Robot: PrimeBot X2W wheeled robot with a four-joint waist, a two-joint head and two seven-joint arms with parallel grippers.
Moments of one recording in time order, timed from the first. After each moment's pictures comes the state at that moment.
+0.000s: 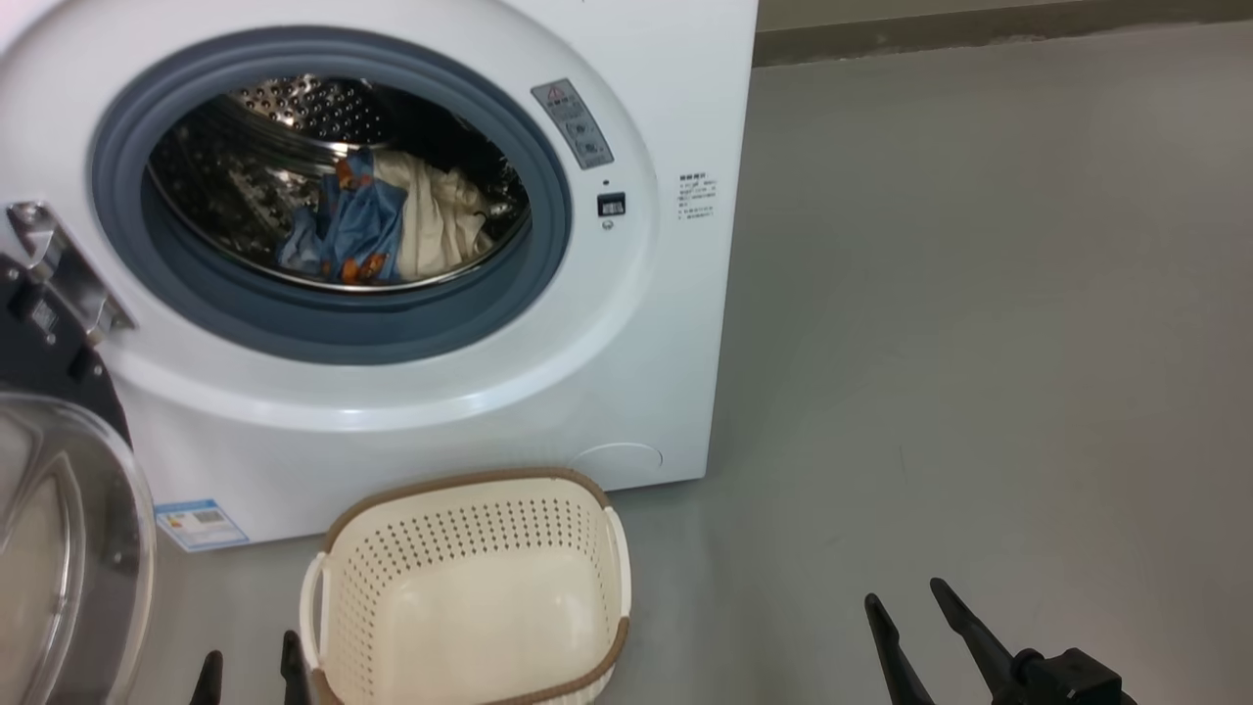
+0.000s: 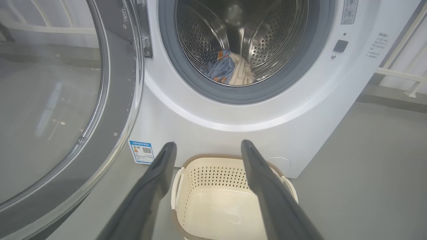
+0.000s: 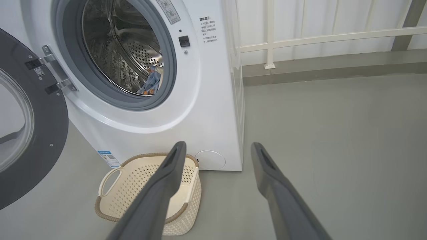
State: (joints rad) left arm 0.15 0.04 0.02 0.16 -0.28 0.08 -0.26; right arm 0.11 -0.07 0.11 0.16 0.22 0.13 -0.26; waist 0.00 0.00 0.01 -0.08
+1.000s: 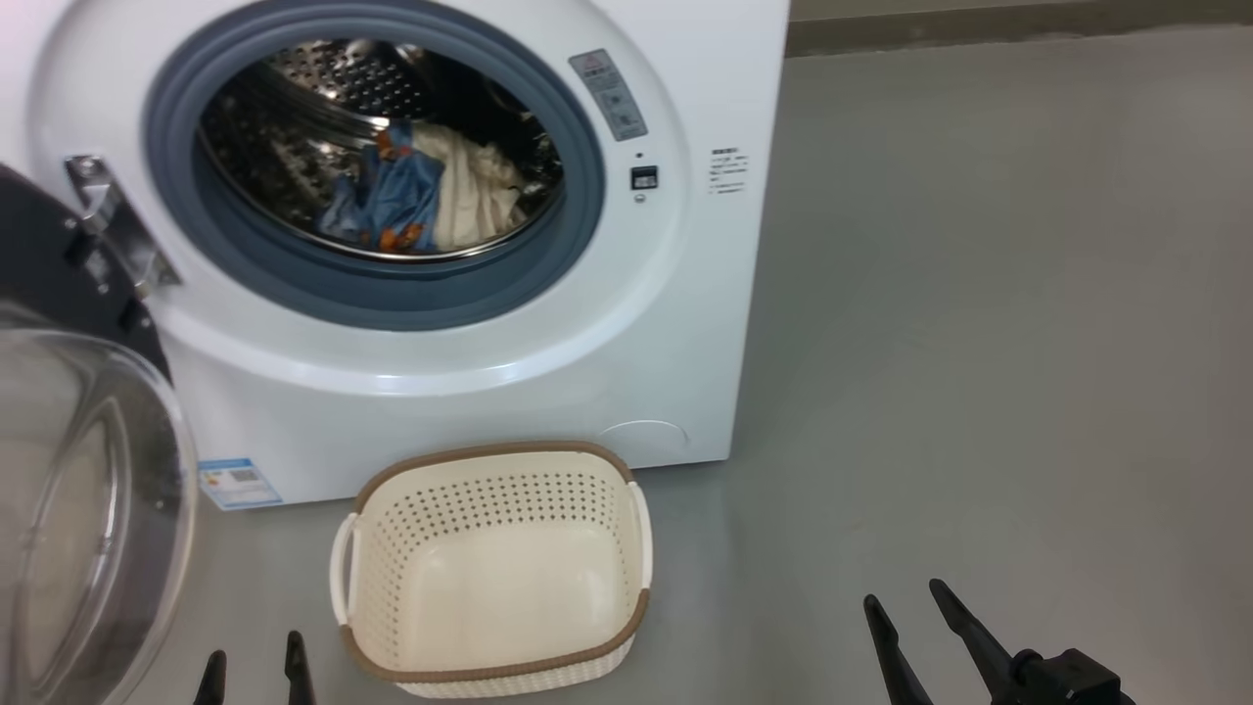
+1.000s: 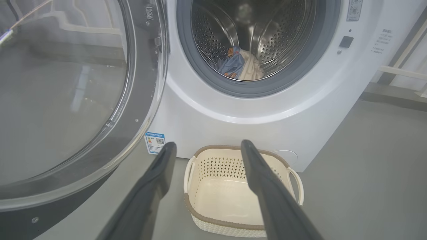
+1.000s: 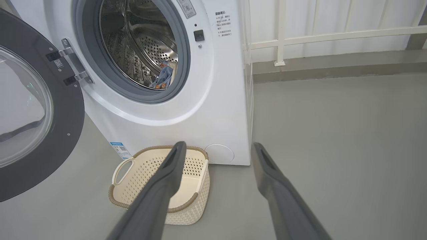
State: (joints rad) left arm 0.15 0.04 0.01 0.16 -0.27 0.09 -0.26; right arm 0.11 -0.07 0.12 0.16 0.22 0.13 -0.26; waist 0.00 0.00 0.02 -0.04
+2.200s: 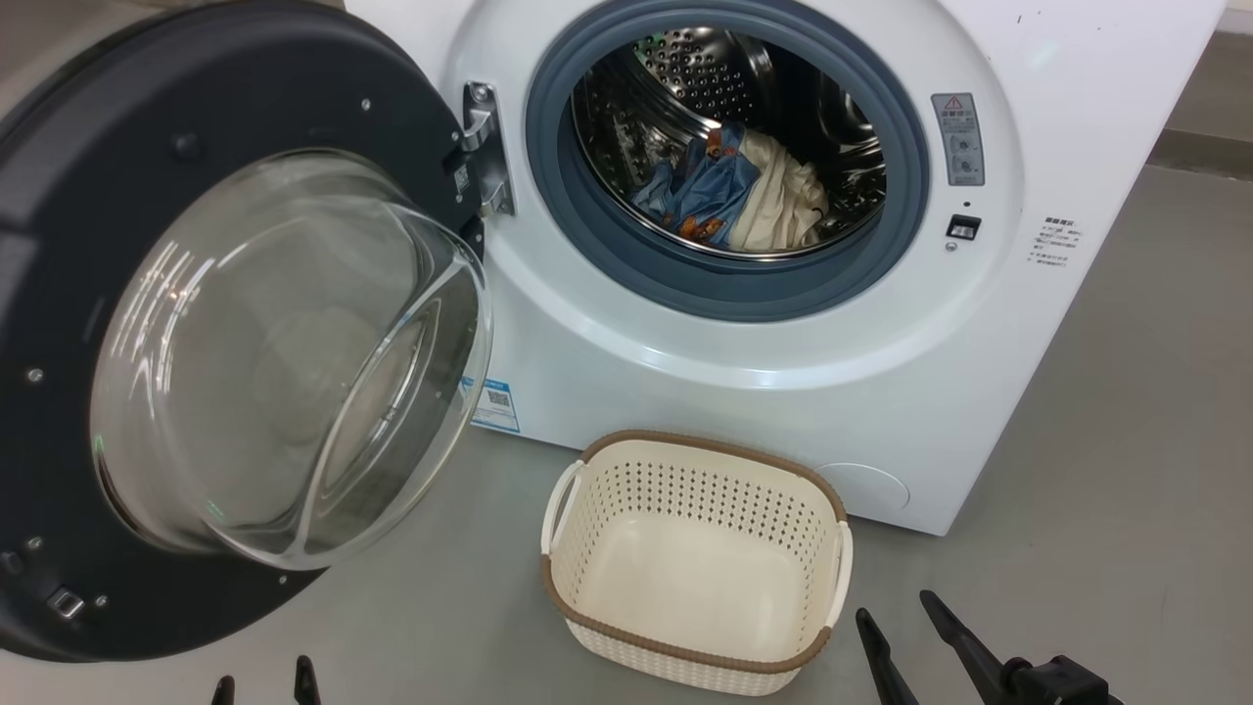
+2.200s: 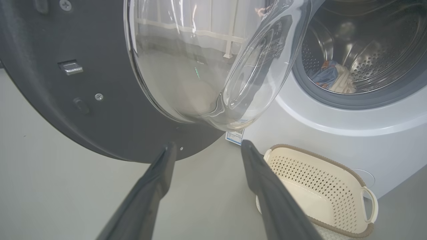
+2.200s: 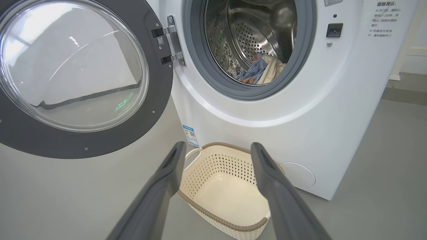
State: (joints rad) left arm 0.18 0.04 -0.01 0.16 -0.27 0.14 -0.26; right arm 0.11 -0.09 0.15 0.17 0.22 0.13 -0.26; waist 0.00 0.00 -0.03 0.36
